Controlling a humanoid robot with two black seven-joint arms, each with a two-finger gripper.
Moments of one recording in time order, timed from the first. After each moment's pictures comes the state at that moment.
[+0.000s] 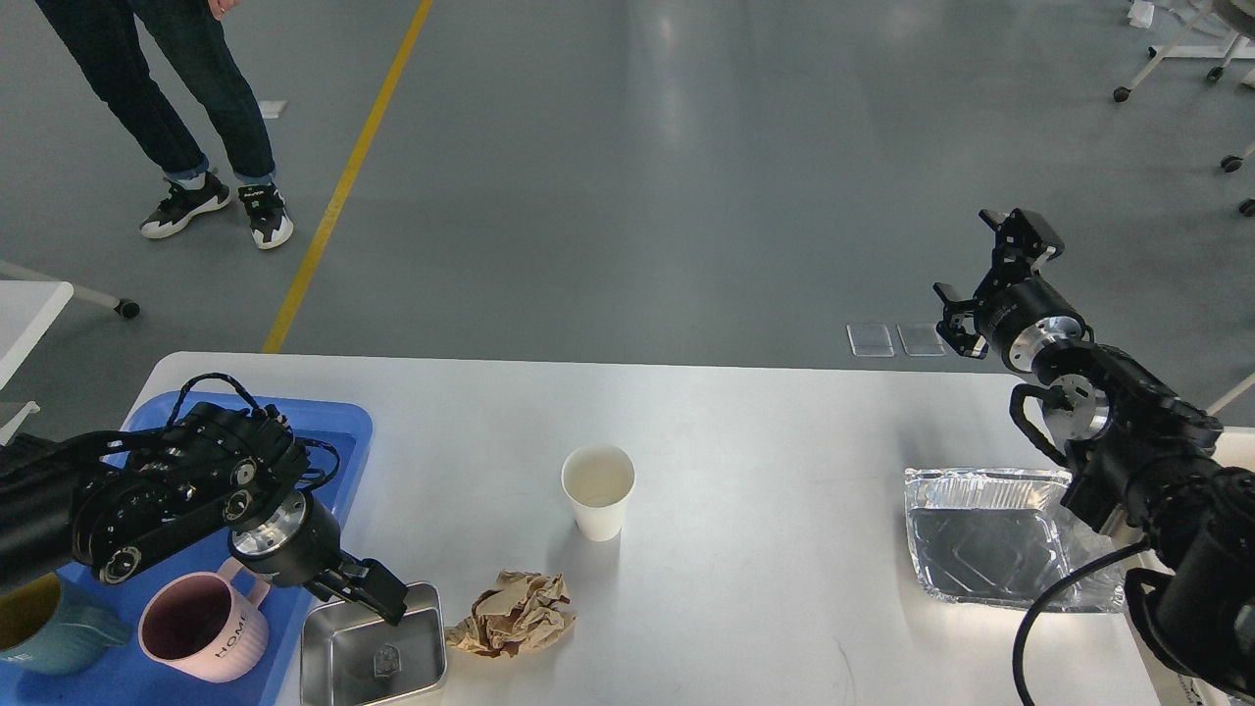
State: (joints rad) left arm -0.90 0.47 -0.05 -0.93 1.56 -0.93 -0.18; right arm 0.94 -0.15 0.40 0.07 0.17 0.41 0.25
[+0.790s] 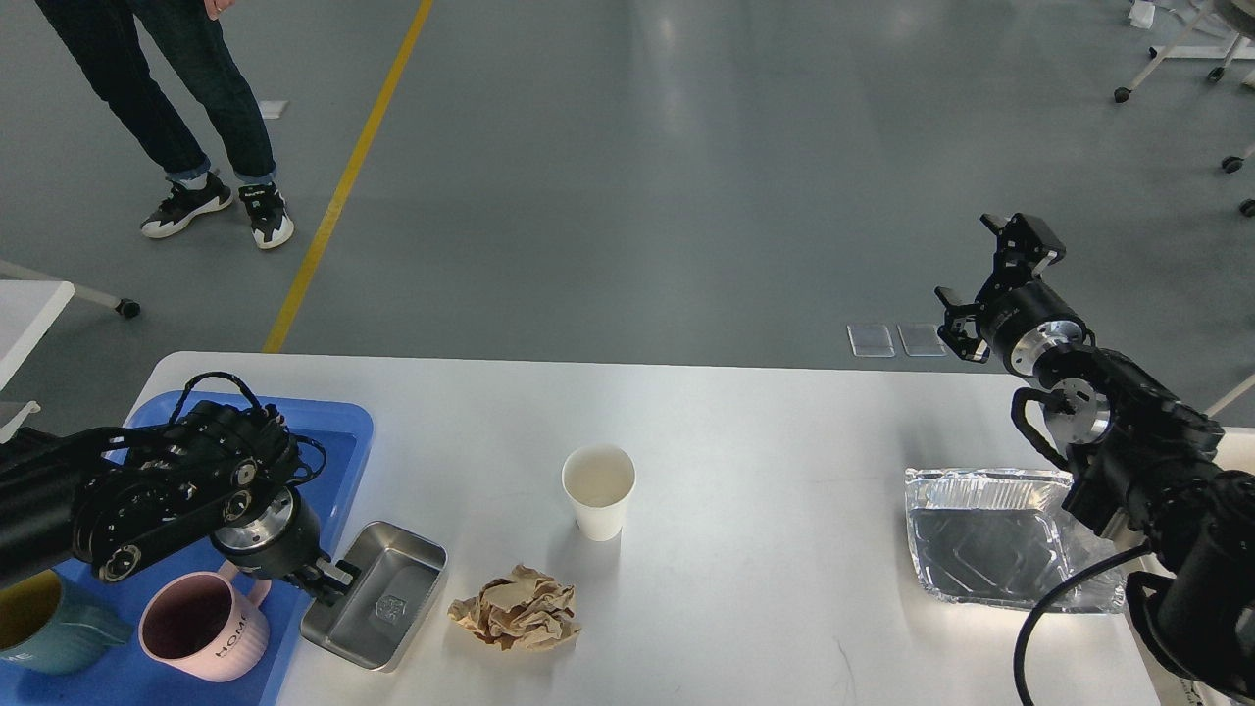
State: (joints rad) left arm -0.92 0.47 -0.01 -0.94 1.56 -0.90 -0.02; right arm 0.93 -0.15 0.40 0.07 0.17 0.41 0.25
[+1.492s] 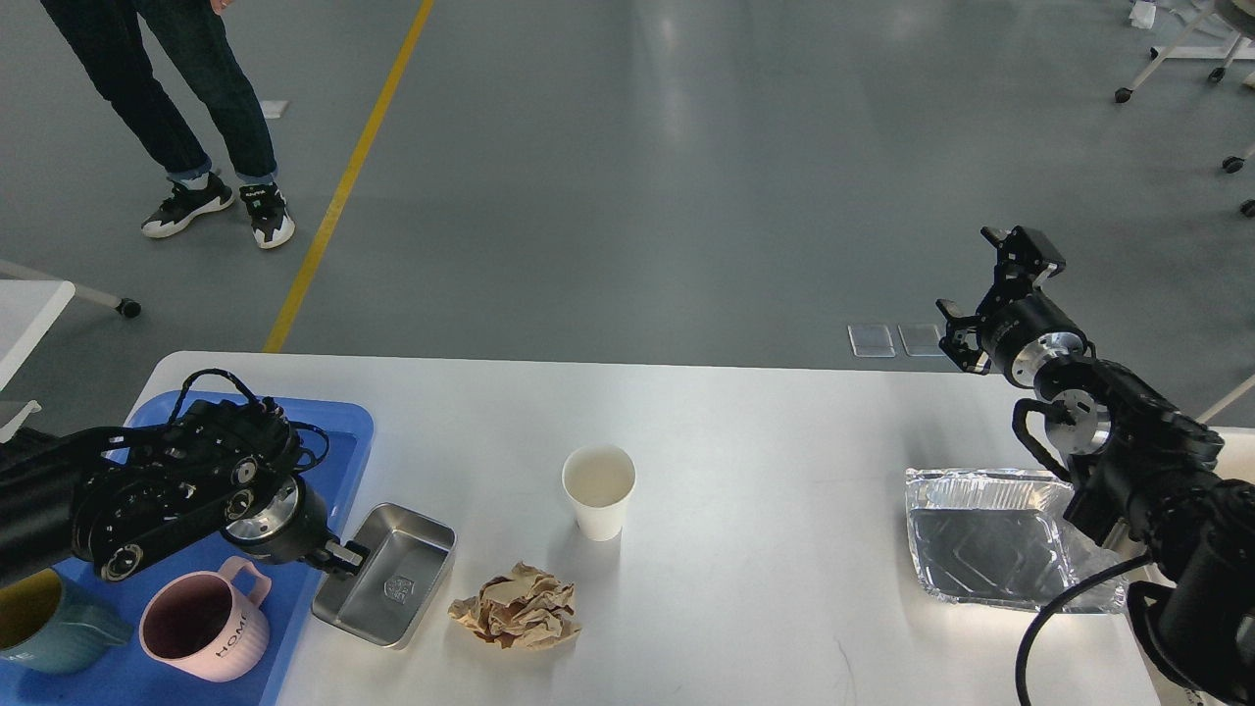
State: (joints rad) left arm -0.93 0.48 -0.02 -0.94 1.54 -0.82 0.00; right arm 0.91 -0.15 0.40 0.07 0.17 0.41 0.25
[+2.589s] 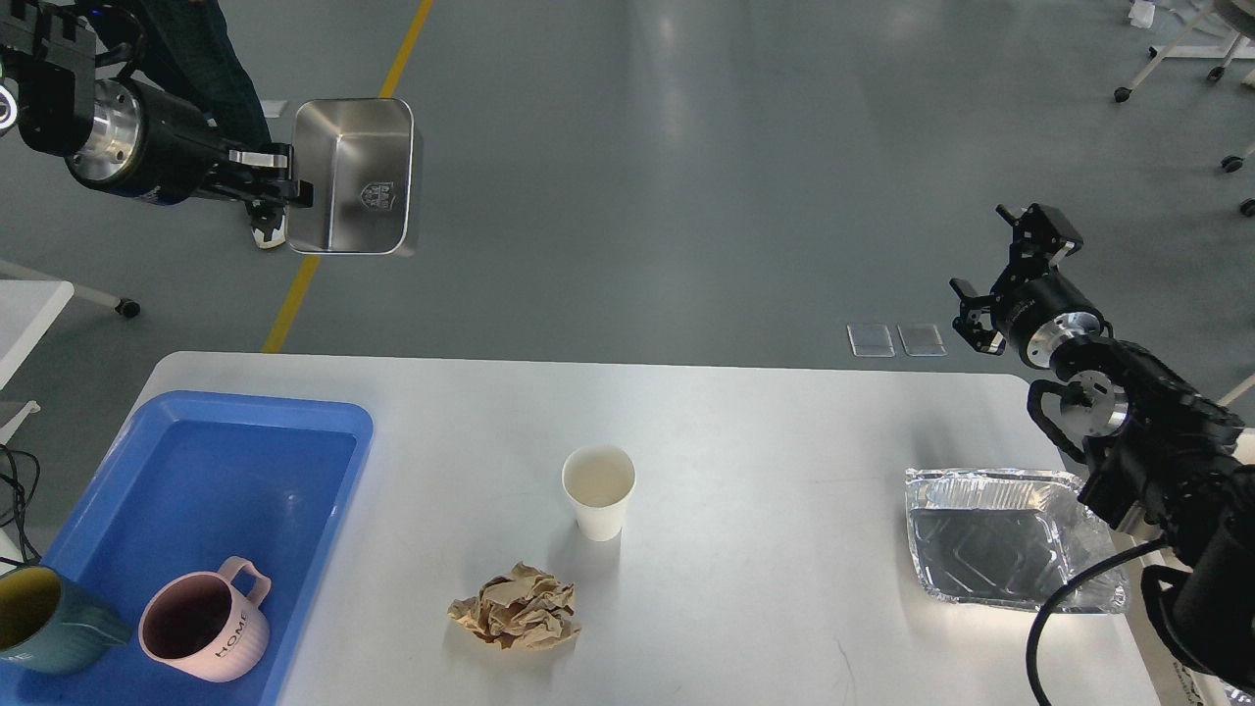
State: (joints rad) left arm -1.39 0.74 -0.32 -0.94 1.22 -0.93 0.08; right arm 0.94 -0.19 0.40 0.07 0.17 0.41 0.24
